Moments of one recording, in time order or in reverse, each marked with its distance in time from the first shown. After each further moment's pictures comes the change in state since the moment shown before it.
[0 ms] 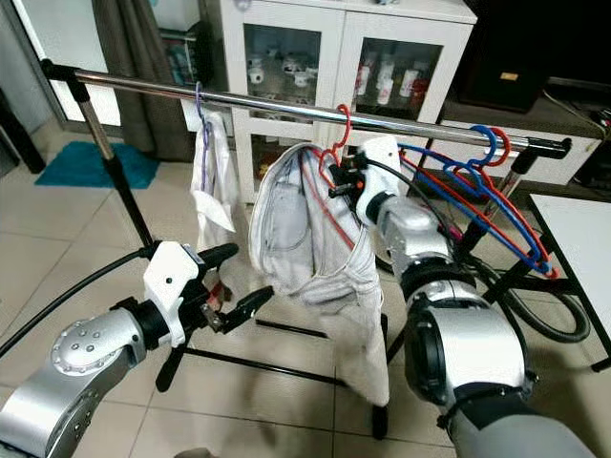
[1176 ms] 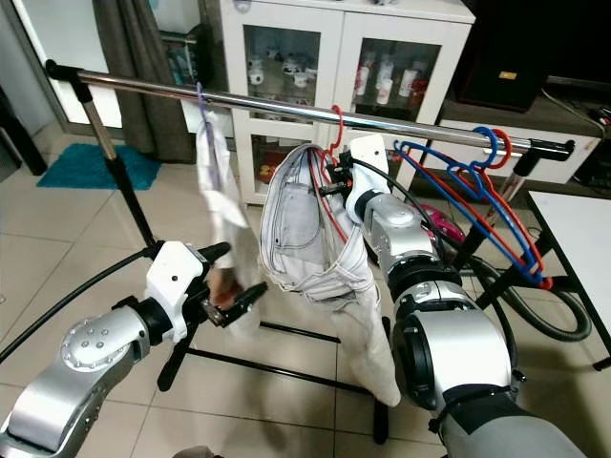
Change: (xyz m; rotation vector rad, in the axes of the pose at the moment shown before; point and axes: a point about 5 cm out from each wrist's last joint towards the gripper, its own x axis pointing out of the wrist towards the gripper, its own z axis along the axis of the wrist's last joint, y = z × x) left arm 0.005 0.012 -0.012 0.020 0.045 0.141; right arm 0.012 0.013 -0.001 -0.069 0.063 -0.125
